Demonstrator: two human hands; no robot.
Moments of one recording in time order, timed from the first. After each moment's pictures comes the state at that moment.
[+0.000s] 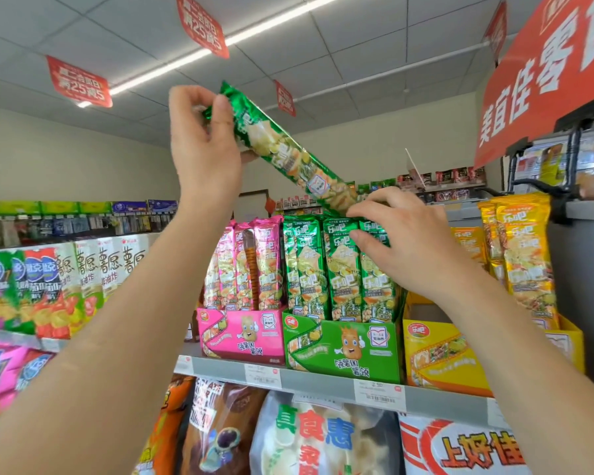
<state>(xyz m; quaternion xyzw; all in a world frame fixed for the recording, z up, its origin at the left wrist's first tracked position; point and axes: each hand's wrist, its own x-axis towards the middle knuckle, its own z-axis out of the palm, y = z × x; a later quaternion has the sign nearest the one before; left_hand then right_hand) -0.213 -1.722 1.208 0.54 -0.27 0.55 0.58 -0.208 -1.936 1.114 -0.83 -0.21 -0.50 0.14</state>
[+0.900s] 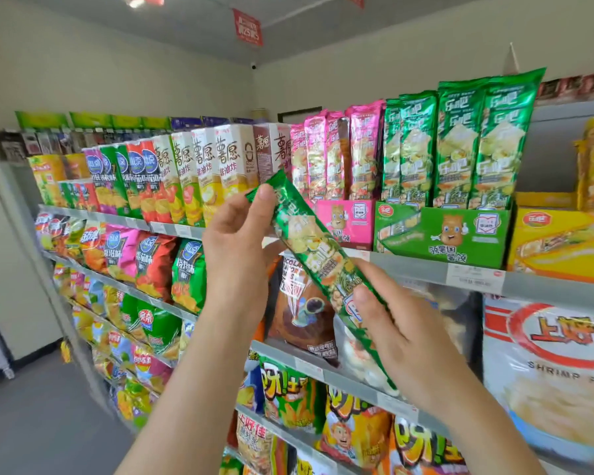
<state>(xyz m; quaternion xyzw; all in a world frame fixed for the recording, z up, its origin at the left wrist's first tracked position) -0.300 -1.634 1.012 0.56 -0.09 0.36 0.74 -0.314 -1.812 0.944 -0.80 -0.34 -0.20 0.46</state>
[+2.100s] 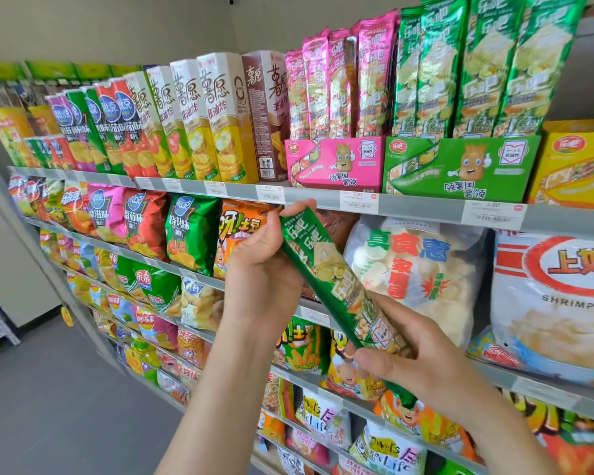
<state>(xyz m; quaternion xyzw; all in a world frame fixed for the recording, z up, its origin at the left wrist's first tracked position) -0.314 -1.629 0.938 0.45 -0.17 0.11 0.87 -0.330 -1.820 0.872 -0.71 -0.30 0.07 0.64</state>
